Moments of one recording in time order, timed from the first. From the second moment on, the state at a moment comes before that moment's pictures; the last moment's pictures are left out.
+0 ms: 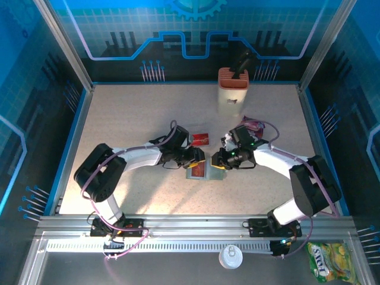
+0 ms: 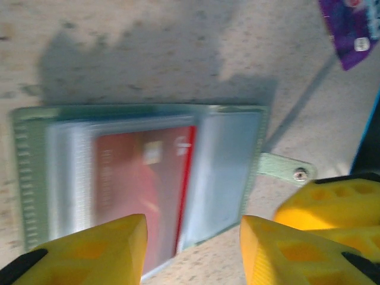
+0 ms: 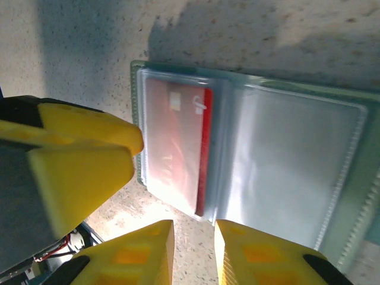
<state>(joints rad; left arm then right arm) -0.61 1.71 0.91 -0.15 0.45 -0.98 0.47 1.53 0.82 -0.38 -0.57 0.64</state>
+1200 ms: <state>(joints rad) -0.60 1.68 0.82 -0.21 0.37 -0.92 0.55 1.72 0.94 -0.37 -0.55 0.65</state>
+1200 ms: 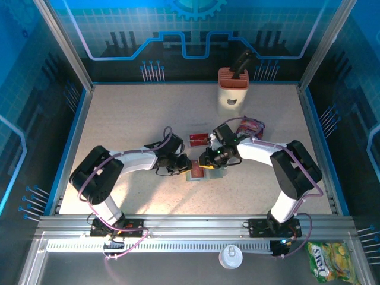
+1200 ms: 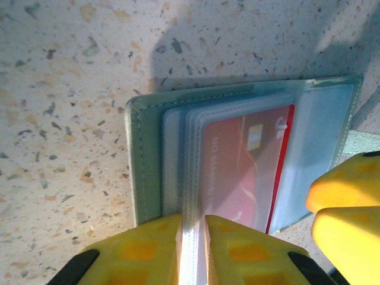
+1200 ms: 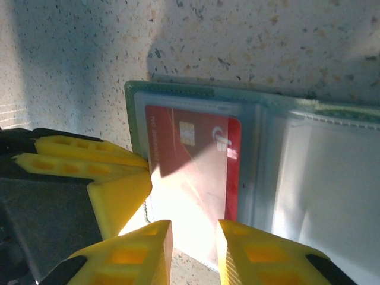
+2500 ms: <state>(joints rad) -0.59 1.69 0.83 -0.21 0.37 -0.90 0.55 1.77 0.96 -0.37 -0.52 0.61</state>
